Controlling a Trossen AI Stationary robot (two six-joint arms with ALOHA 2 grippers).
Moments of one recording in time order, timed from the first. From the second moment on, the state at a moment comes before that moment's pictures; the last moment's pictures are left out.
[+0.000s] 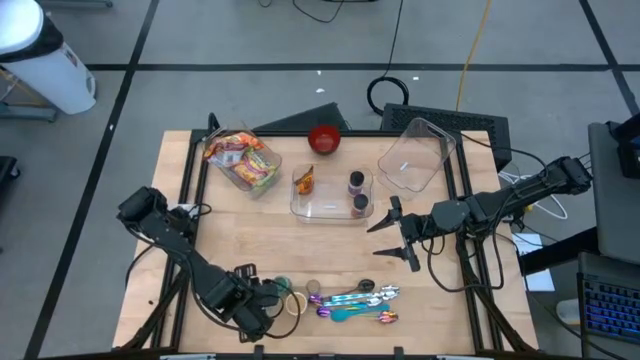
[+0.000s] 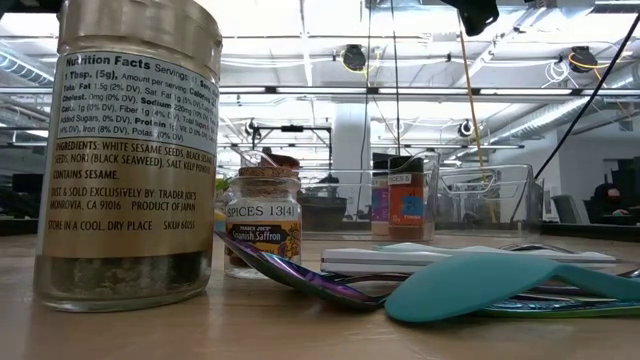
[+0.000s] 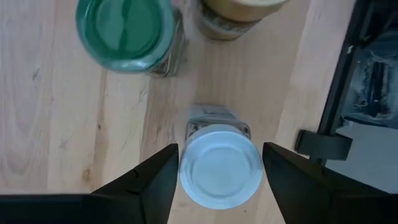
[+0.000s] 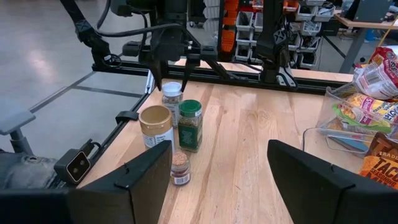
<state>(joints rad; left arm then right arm) -0.73 1.78 1.45 -1.09 -0.05 -0.92 0.34 0.97 0.67 0.09 0.10 0.05</state>
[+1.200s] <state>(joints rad) -0.77 1.78 1.42 -1.04 -0.07 -0.83 0.34 0.97 0.67 0.08 0.10 0.05</state>
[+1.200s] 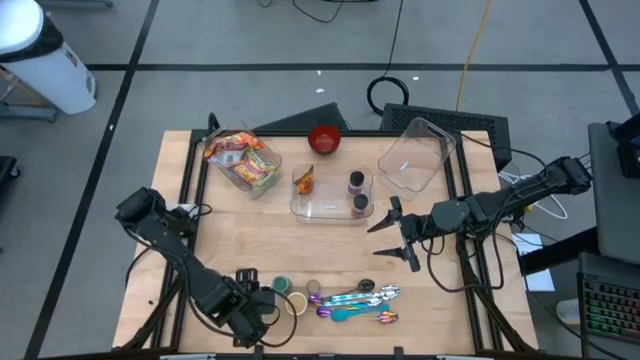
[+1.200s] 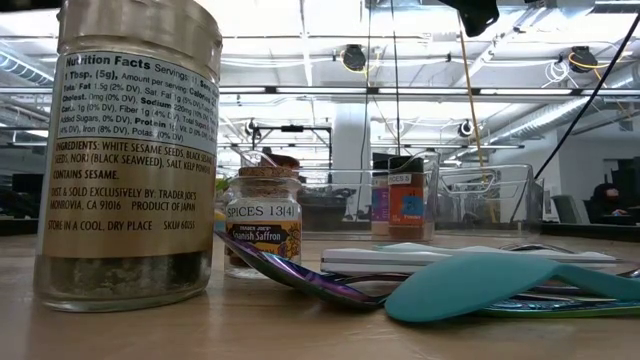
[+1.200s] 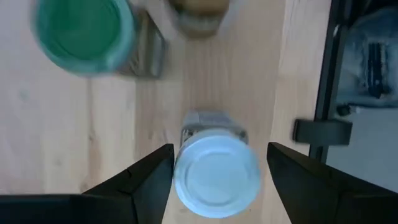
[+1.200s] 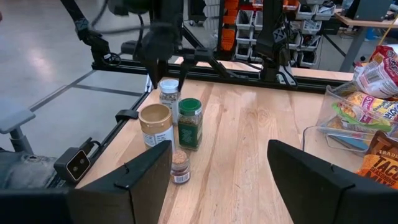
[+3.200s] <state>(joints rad) -0.71 1.78 1.88 -1.28 -0.09 -0.79 0.34 0.97 0.67 0.08 0.10 0.06</state>
